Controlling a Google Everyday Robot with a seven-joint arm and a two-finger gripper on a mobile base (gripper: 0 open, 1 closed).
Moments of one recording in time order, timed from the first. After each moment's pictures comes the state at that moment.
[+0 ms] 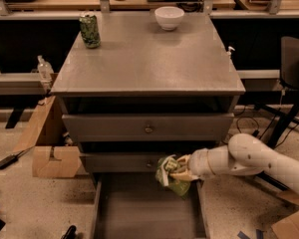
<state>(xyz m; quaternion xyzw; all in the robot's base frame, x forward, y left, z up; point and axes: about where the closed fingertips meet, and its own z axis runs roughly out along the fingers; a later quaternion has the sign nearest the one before) 0.526 -0.095 0.533 -0.59 0.67 0.28 0.35</state>
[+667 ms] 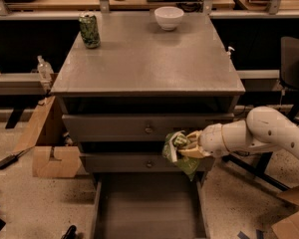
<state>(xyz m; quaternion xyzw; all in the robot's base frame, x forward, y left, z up) 0.552 -0.123 0.643 -0.58 0.67 0.26 0.38</state>
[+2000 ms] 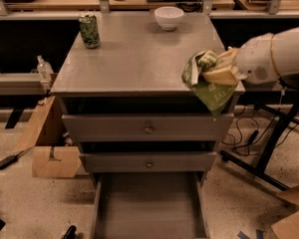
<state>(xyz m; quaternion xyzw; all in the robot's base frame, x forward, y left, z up) 0.577 -0.162 0.918 -0.52 0.72 0.15 0.44</state>
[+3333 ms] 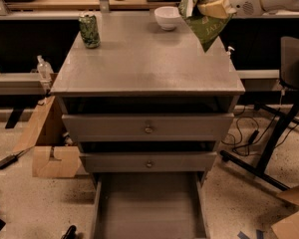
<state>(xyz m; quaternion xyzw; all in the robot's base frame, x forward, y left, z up) 0.716 -0.161 1.033 -0.52 0.64 0.06 0.55</state>
